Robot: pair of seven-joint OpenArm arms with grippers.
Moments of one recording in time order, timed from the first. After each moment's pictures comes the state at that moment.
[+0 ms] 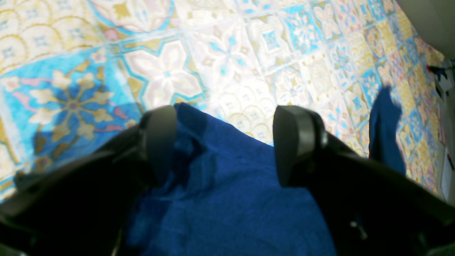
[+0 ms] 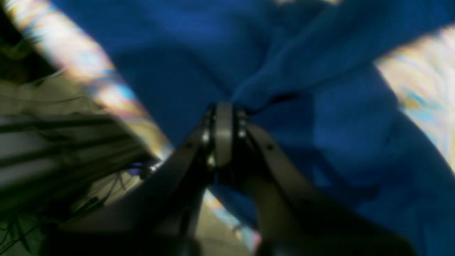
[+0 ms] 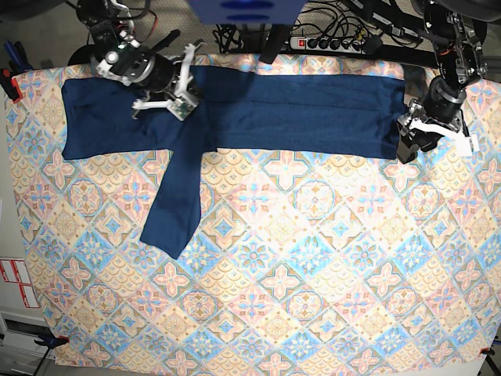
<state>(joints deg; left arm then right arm) 26.8 -16.5 -26.7 99.0 -53.7 -11.6 36.1 -28.7 20.1 -12.6 108.9 7.0 27.1 -36.5</state>
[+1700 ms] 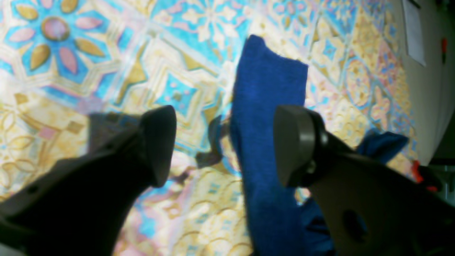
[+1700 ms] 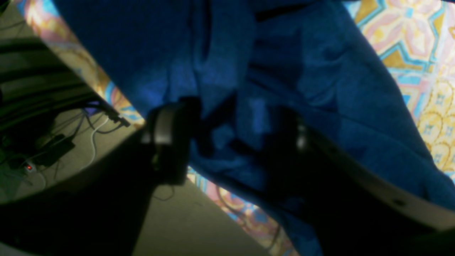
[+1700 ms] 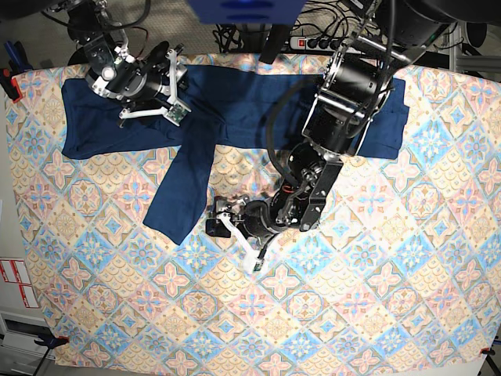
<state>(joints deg) -26.4 5.1 20.3 47.9 -35.0 -11.5 35.5 -23.1 25.3 -15.4 108.9 7.0 27.0 -54.5</state>
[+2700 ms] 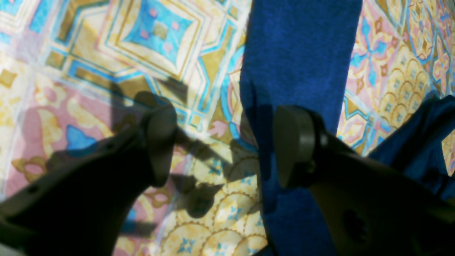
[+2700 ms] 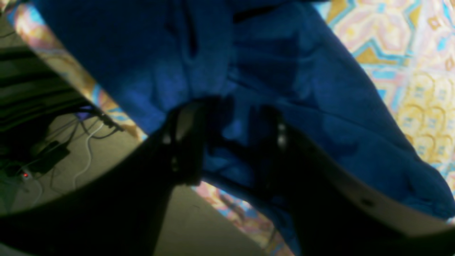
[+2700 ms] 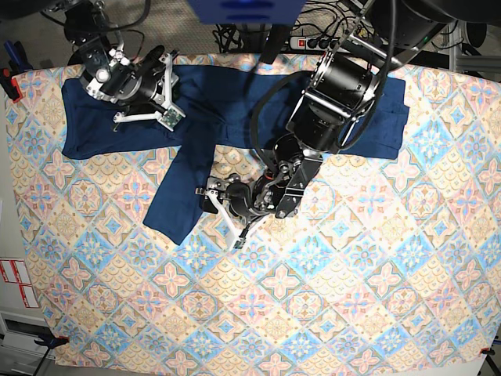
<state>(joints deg) -26.6 9.5 24.6 38.5 -28.6 -8.6 33.6 -23.3 25.0 -12.8 110.0 7.1 27.0 -54.5</state>
